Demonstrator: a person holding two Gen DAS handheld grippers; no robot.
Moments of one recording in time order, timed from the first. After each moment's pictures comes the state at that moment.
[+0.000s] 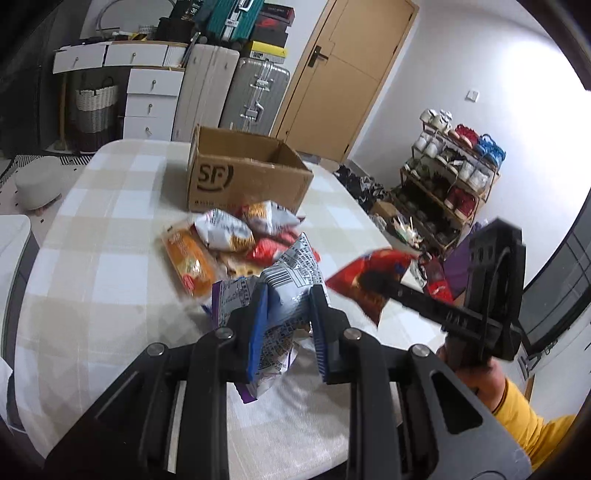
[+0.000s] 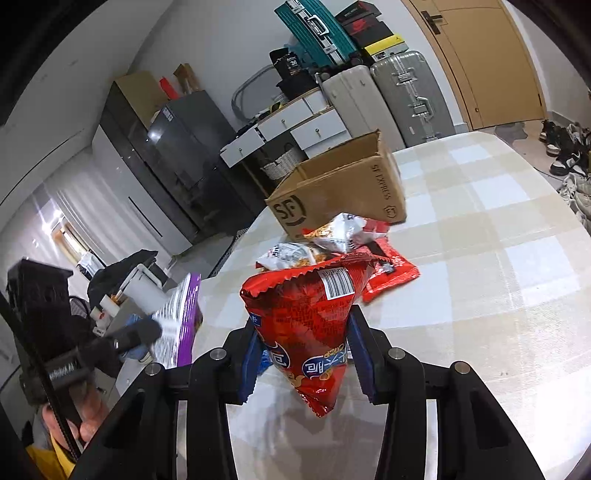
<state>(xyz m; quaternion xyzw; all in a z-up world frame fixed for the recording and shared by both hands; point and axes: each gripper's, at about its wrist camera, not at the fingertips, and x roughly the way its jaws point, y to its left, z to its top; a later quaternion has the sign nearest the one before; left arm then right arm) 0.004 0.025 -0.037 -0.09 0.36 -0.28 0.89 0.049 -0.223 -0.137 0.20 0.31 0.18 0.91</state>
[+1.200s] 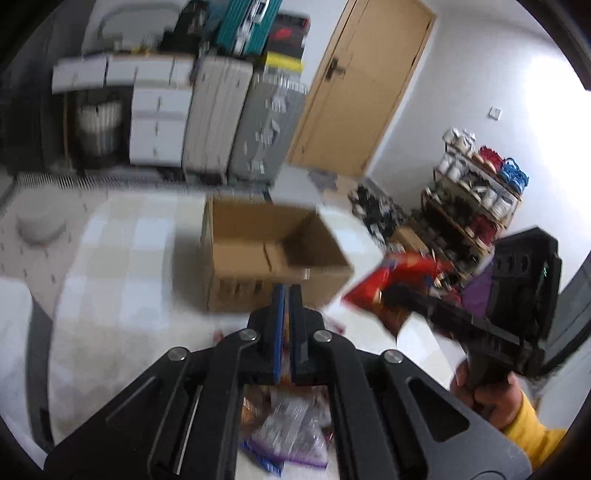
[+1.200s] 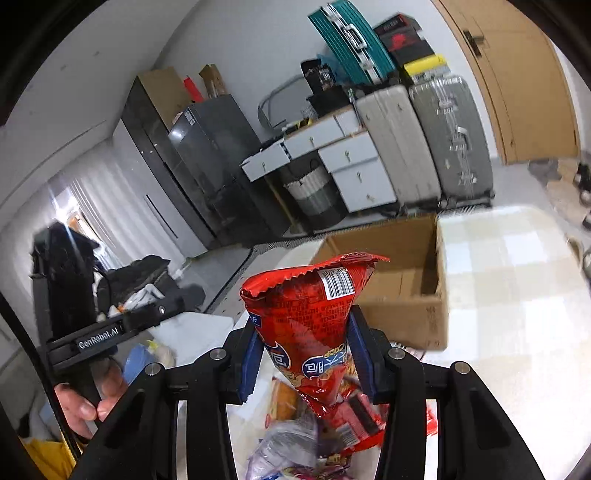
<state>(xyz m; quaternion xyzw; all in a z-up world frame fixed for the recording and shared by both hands) 0.184 0.018 0.037 -0.10 0.37 -0.24 0.89 0.191 -0.219 -0.051 0.18 0.29 0.23 0.91</state>
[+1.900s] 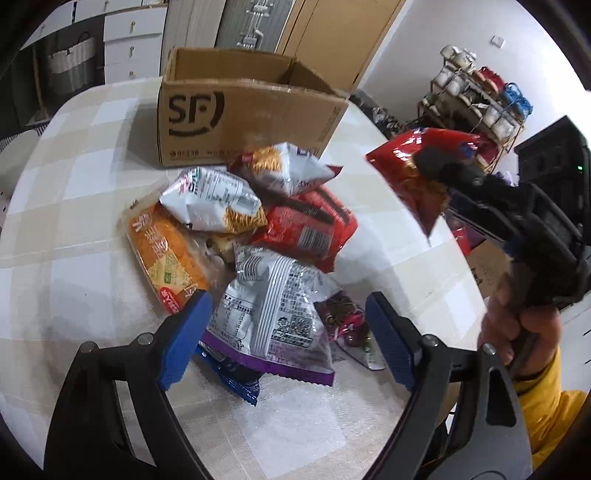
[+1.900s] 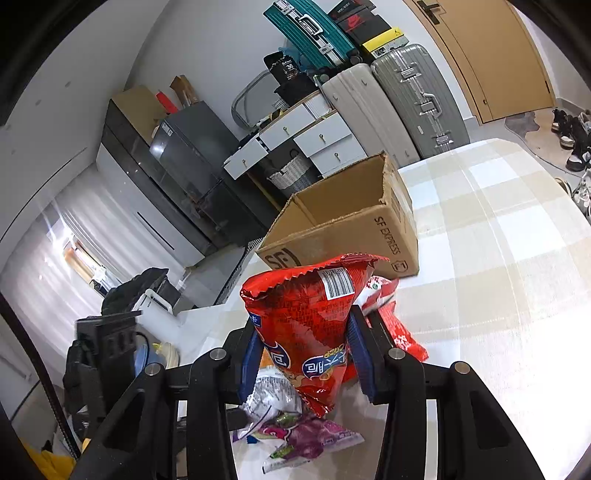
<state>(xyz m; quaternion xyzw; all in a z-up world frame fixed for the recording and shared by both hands) 0.128 -0.044 -0.091 -0.04 0.50 -0.27 0.82 0.151 -0.255 -0.121 0.24 0.31 0.20 0.90</state>
